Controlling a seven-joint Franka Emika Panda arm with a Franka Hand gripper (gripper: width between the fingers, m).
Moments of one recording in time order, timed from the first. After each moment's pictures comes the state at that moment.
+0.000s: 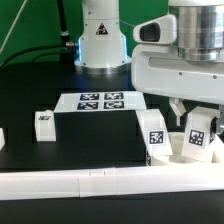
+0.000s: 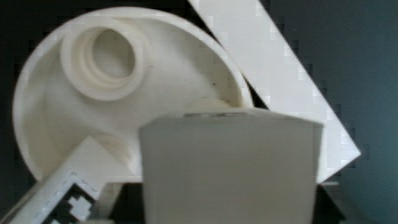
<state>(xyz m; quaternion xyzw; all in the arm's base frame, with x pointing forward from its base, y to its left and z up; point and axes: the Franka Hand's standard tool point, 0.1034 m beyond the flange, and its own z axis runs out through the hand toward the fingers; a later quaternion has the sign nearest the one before) 0.639 0.110 0.071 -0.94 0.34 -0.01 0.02</state>
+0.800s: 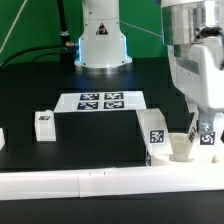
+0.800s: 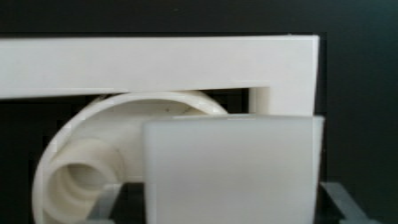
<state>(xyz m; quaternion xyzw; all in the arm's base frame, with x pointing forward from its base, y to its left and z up) 0.635 0.112 0.070 -0.66 0.74 -0.04 0.09</state>
